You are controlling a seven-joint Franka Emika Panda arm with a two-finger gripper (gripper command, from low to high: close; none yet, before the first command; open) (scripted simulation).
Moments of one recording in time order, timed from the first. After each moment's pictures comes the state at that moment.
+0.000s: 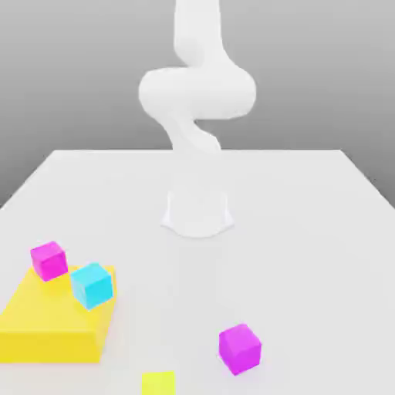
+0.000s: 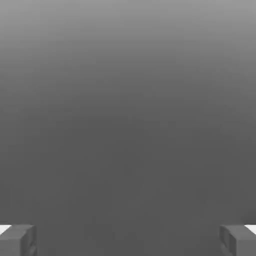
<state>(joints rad) 0.01 -0.71 -0.02 -2.30 0.01 2.33 0.78</state>
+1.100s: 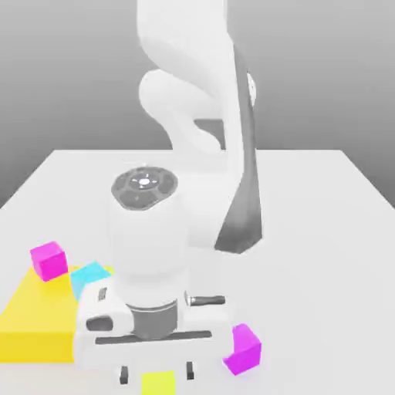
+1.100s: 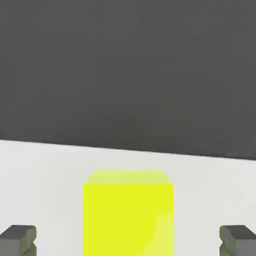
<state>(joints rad) -0.01 0.49 -0.08 -2.31 0.11 2.79 0.52</state>
